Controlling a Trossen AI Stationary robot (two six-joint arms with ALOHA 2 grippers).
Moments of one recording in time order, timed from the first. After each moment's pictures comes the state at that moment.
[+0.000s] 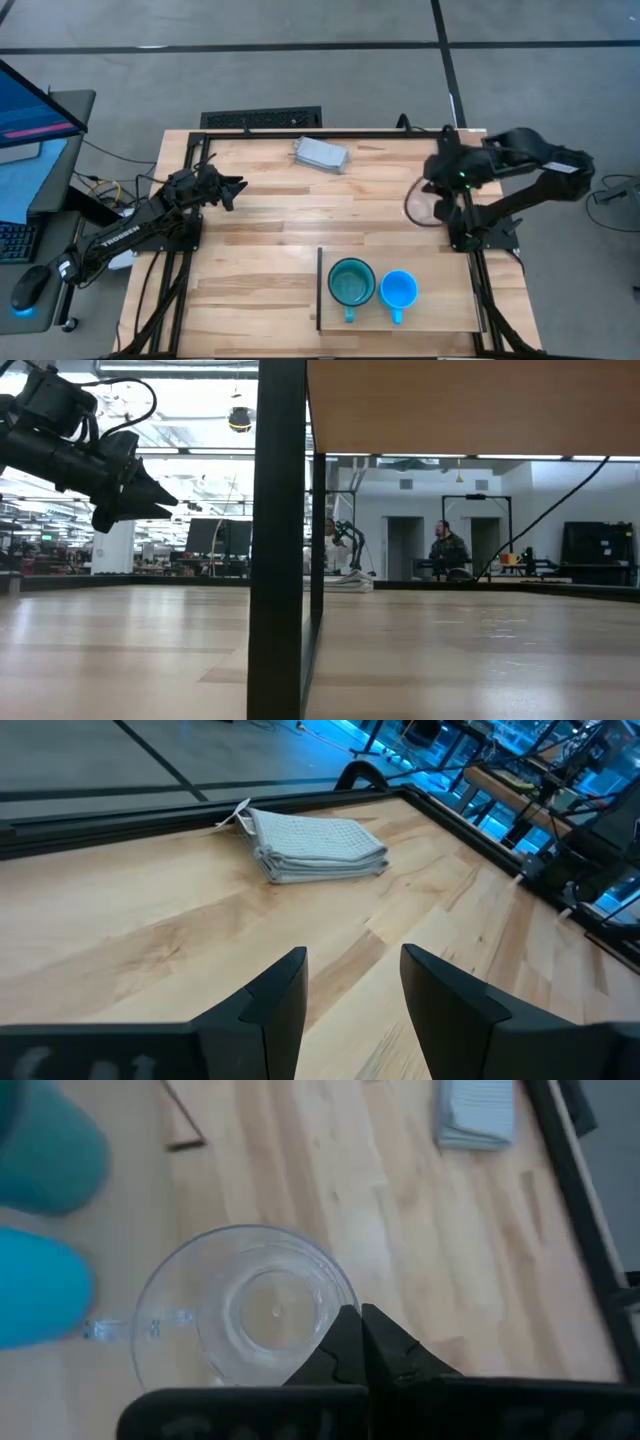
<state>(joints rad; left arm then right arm) 0.64 0.21 0.07 -0.14 0.12 -0.42 0.09 1.15 1.62 -1.57 0.13 0.23</state>
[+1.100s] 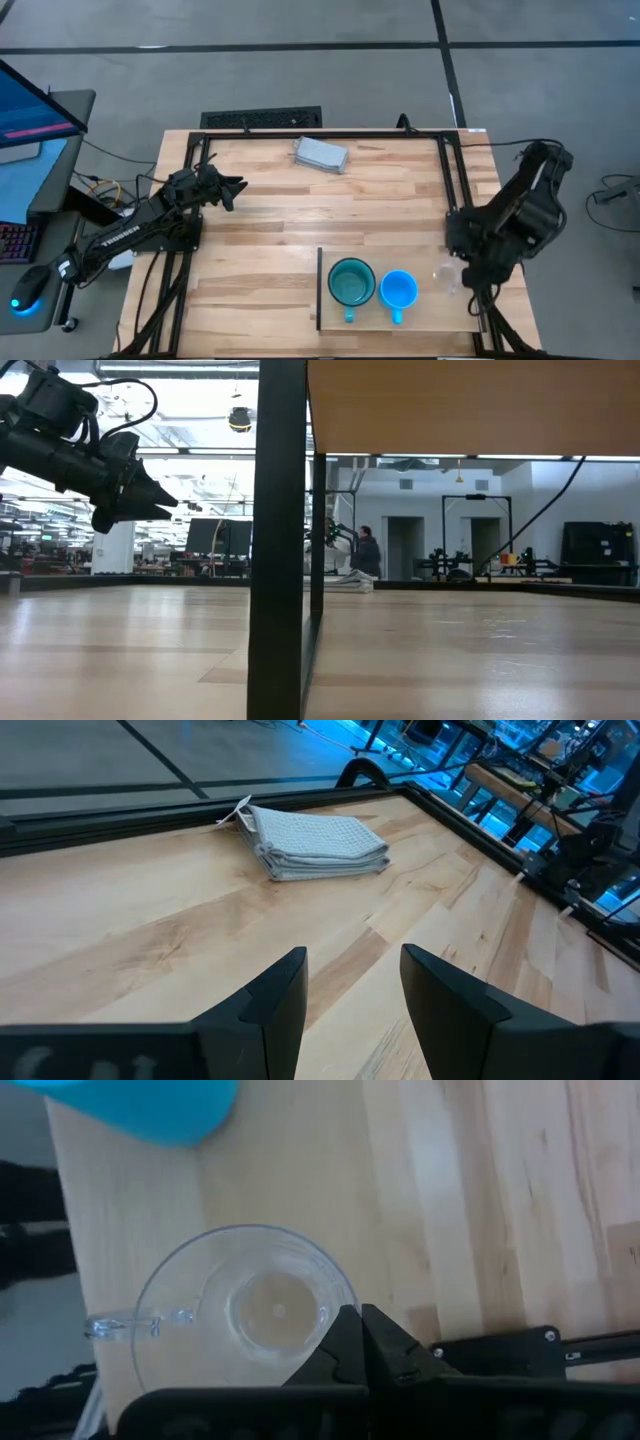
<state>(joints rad) 0.64 0.22 0.07 -0.14 0.12 -0.42 0.93 1.16 1.36 -1.57 0.19 1.03</state>
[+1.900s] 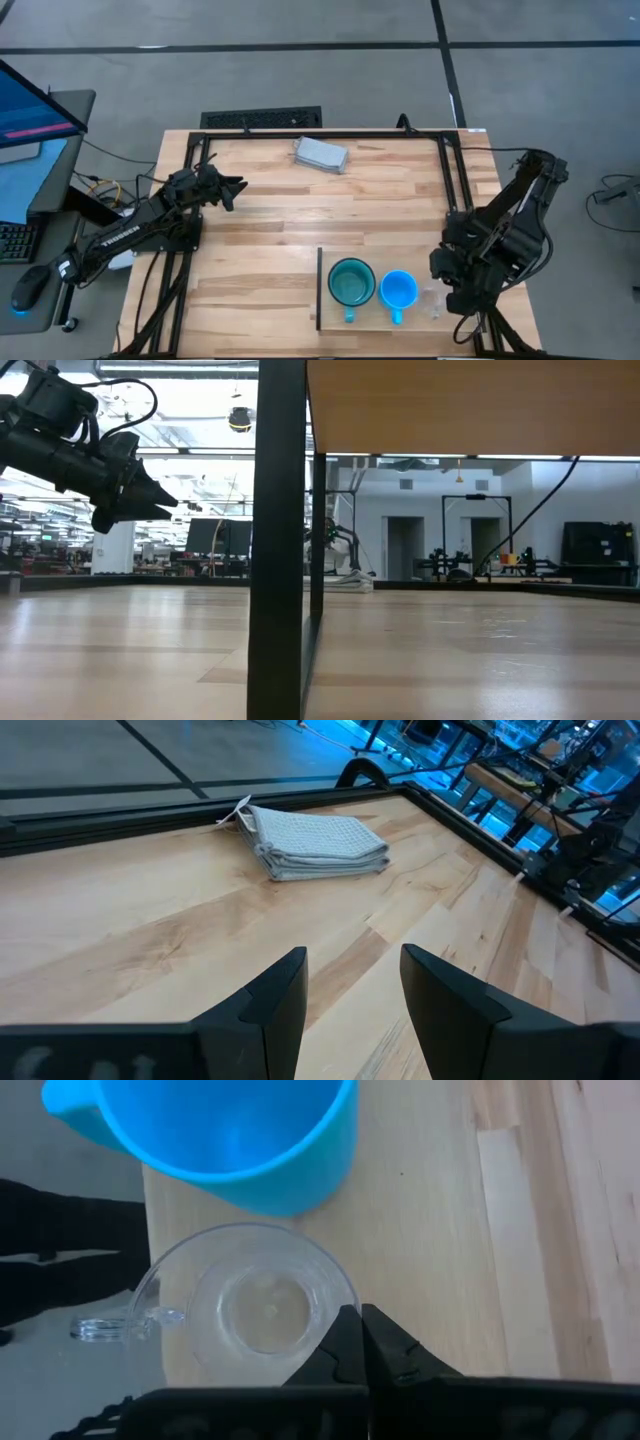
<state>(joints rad) 0.64 0.22 0.07 -0.14 0.12 -0.42 0.94 1.30 1.36 -1.35 0.23 1.00</state>
